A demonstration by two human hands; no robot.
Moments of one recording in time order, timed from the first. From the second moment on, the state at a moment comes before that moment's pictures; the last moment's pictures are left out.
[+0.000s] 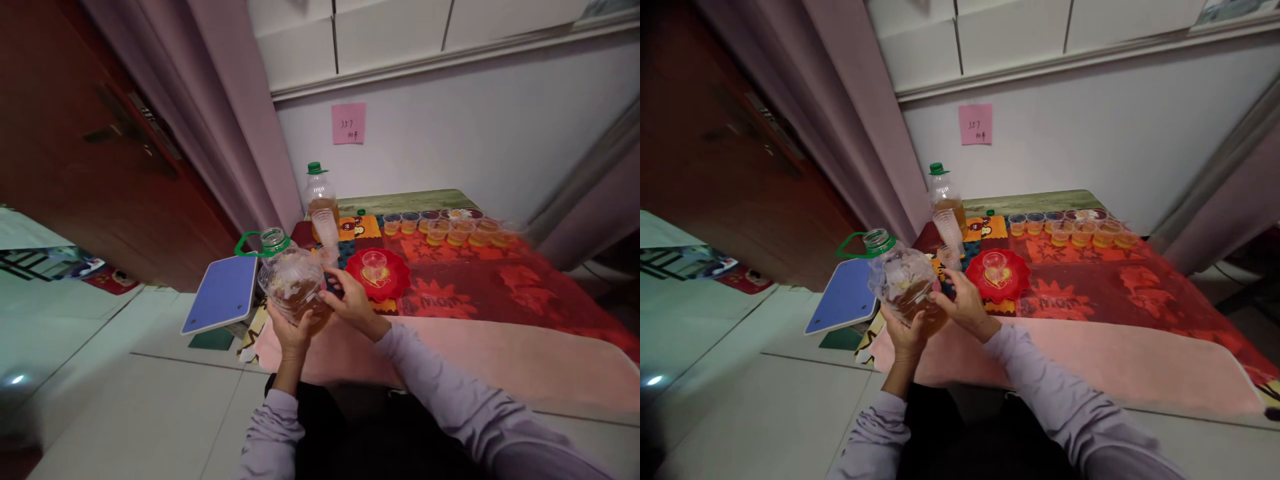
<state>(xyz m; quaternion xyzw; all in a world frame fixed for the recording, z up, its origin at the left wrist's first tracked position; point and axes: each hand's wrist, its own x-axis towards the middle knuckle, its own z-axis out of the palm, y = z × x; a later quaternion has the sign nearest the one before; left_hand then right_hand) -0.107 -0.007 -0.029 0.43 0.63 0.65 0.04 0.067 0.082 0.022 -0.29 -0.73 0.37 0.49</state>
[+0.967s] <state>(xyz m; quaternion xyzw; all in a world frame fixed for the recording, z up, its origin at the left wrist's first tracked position) -0.102 -0.039 0.077 0.56 0.72 0.38 -0.14 0.043 0.056 0.001 -0.12 -0.46 0.79 0.38</state>
